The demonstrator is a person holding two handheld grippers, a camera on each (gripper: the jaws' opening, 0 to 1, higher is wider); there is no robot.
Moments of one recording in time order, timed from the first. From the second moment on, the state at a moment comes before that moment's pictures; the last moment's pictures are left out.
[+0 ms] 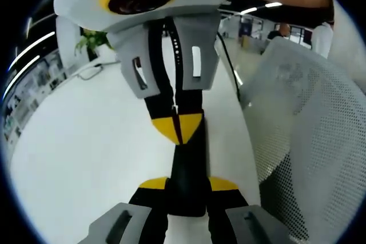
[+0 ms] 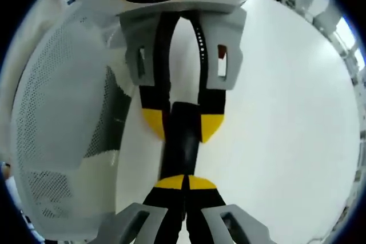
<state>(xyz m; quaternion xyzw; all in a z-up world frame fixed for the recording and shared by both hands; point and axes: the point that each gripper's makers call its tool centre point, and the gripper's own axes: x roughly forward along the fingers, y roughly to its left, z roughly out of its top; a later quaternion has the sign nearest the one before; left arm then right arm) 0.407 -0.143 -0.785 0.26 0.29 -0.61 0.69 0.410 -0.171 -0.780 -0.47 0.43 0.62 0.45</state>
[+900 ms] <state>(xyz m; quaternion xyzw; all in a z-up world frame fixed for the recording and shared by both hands) 0.408 -0.145 -0.785 0.26 0.29 -0.61 0.69 0.411 -0.173 -0.780 -0.46 0.45 0.62 0.45</state>
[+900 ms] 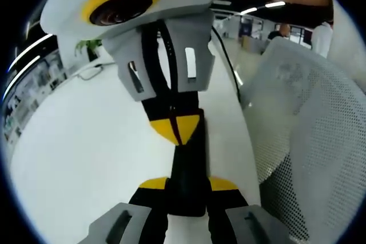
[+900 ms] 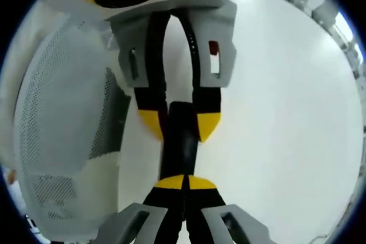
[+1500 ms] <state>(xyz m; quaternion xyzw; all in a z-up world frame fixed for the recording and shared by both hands) 0.407 -0.144 -0.785 0.26 0.29 -0.61 0.69 0.413 -0.173 -0.772 -0.45 0.43 0.62 0.48</state>
